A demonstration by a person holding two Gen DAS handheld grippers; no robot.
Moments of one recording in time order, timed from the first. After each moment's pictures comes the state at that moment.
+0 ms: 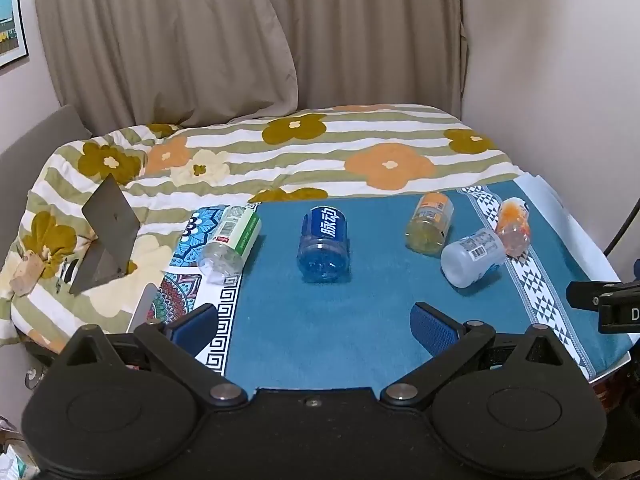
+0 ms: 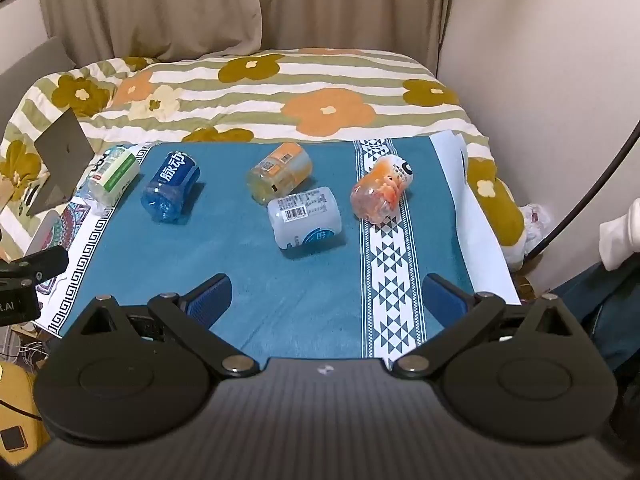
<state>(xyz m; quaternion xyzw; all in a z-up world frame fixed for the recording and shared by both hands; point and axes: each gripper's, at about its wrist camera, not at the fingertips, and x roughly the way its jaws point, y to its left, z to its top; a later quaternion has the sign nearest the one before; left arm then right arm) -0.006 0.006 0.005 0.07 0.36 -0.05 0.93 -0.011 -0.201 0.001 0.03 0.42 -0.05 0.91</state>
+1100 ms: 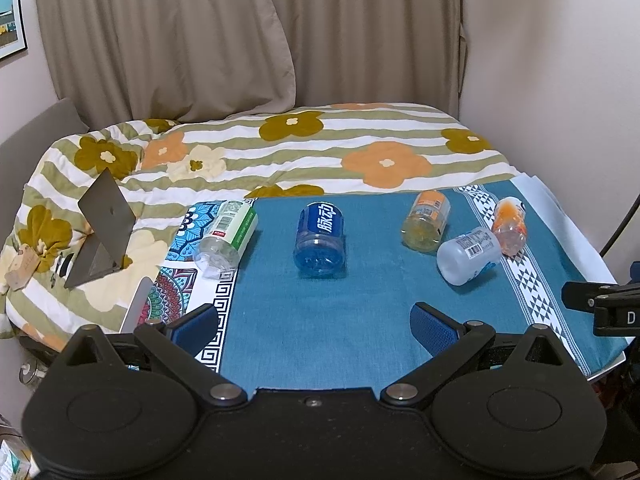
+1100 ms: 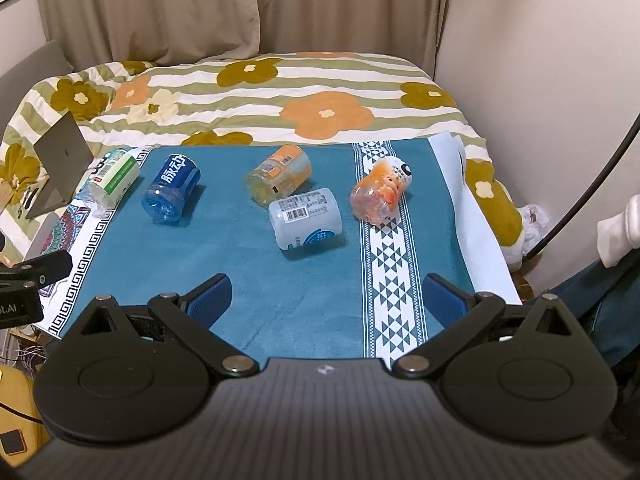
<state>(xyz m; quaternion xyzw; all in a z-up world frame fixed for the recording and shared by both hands) -0.006 0.005 0.006 0.07 0.37 -0.05 0.93 -0.016 -0.196 0.001 0.03 0.41 -0.06 0.91</state>
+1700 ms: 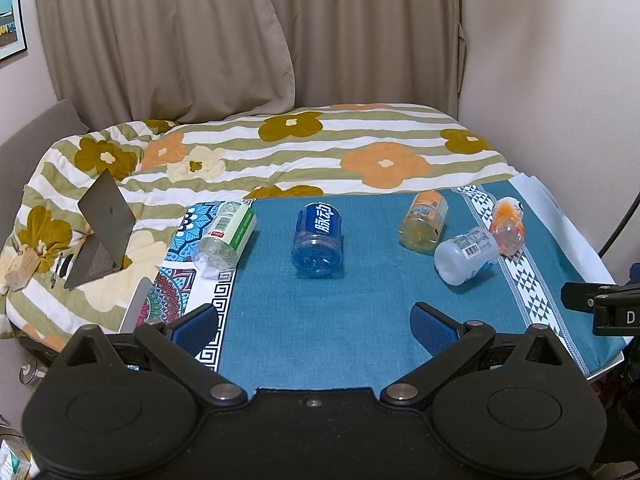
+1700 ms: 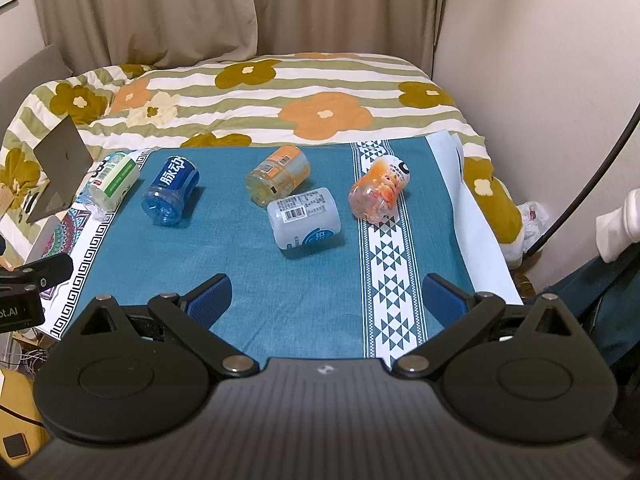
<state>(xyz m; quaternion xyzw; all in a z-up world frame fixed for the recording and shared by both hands) -0.007 0.004 0.006 0.07 0.37 -0.05 0.93 -0.017 -0.193 0.003 0.03 0.41 -0.06 0.91</state>
